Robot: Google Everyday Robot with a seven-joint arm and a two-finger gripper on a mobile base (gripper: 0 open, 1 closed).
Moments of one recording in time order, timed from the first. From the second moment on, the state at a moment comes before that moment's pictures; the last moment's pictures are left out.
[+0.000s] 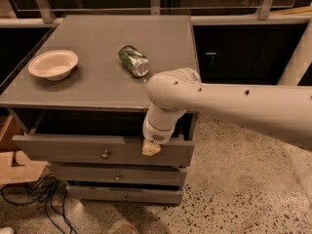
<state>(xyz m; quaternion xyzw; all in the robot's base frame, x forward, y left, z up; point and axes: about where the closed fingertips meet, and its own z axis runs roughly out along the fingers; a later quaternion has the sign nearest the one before) 0.503 0.014 0.665 -0.68 0.72 0.11 0.09</state>
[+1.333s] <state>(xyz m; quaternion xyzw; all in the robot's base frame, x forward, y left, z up) 0.493 0.007 0.666 -0.66 0.74 0.13 0.11</state>
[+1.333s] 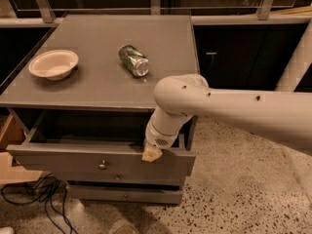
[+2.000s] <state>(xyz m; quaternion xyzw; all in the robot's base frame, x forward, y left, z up) 0.480 0.001 0.668 -0.63 0.75 0.12 0.13</state>
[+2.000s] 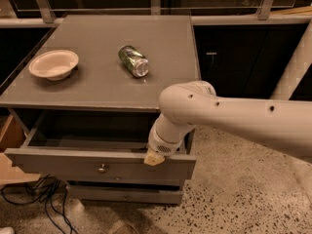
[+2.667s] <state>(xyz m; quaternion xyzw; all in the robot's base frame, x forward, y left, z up) 0.473 -0.002 0.670 -0.62 0.77 0.11 0.14</state>
